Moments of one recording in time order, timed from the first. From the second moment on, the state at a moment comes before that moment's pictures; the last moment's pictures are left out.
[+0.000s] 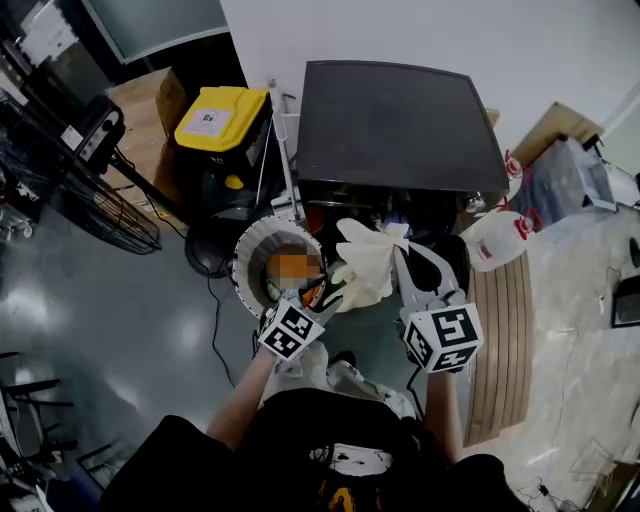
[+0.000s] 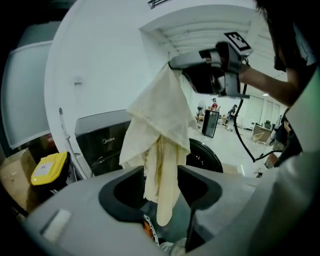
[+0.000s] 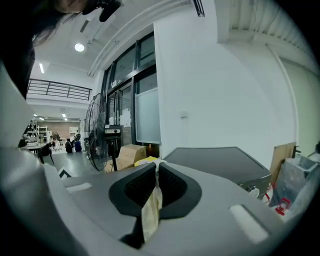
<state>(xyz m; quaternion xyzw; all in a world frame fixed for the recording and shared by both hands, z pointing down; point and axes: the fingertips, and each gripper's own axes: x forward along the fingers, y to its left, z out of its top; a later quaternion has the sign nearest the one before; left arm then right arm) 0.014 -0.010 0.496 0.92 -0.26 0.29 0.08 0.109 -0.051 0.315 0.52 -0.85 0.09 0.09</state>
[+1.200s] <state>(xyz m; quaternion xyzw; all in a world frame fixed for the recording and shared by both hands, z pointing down) -0.074 0.038 0.497 0.85 -0.44 0.23 0.19 0.003 -0.023 0.218 0.36 -0.93 0.06 -0.01</state>
